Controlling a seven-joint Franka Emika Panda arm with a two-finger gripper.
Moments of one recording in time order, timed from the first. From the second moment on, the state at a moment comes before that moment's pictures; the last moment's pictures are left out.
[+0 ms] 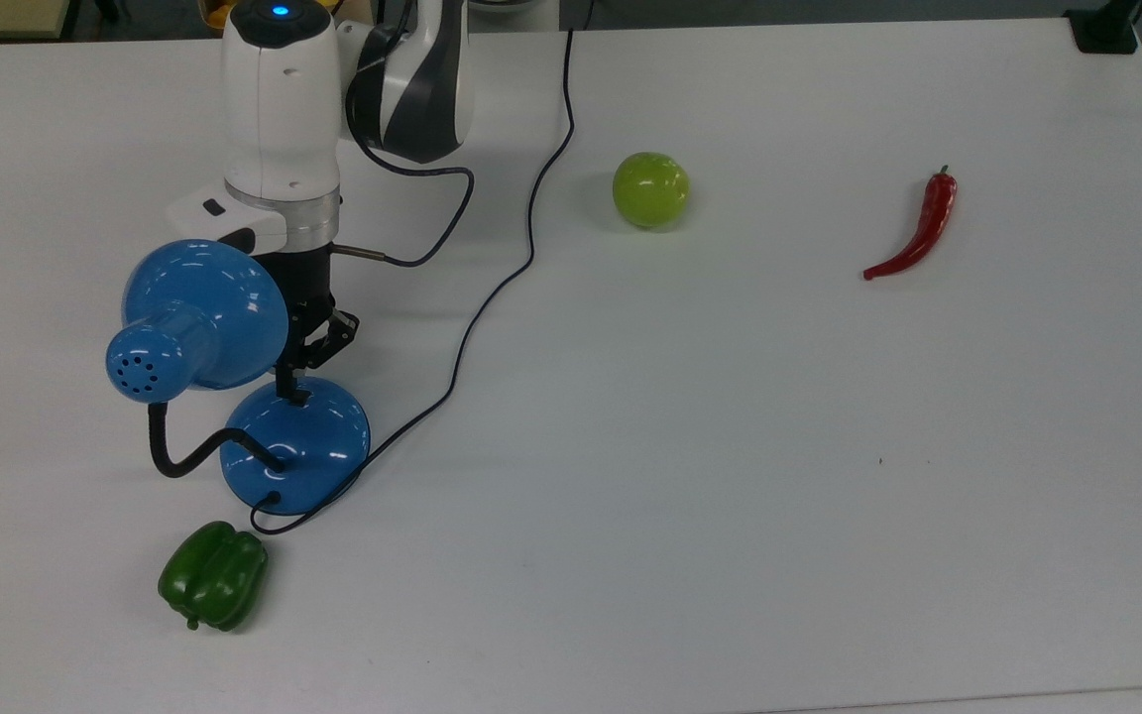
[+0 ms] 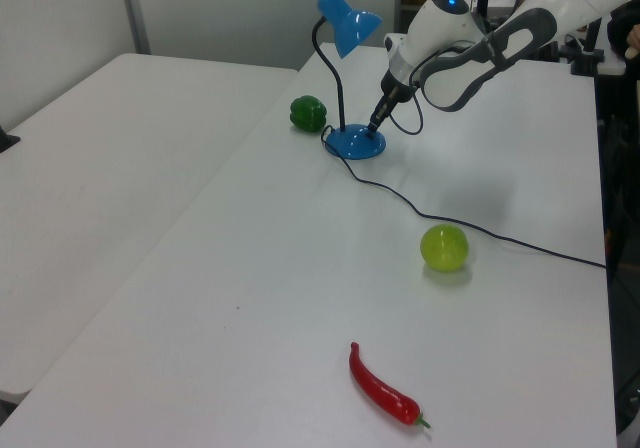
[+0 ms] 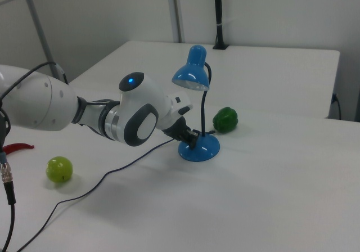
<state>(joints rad) 0.03 0.49 -0.18 -1.82 0.00 2.82 -0.11</state>
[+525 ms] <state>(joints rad) 0.03 0.51 -0.18 -1.82 0.00 2.85 -0.11</state>
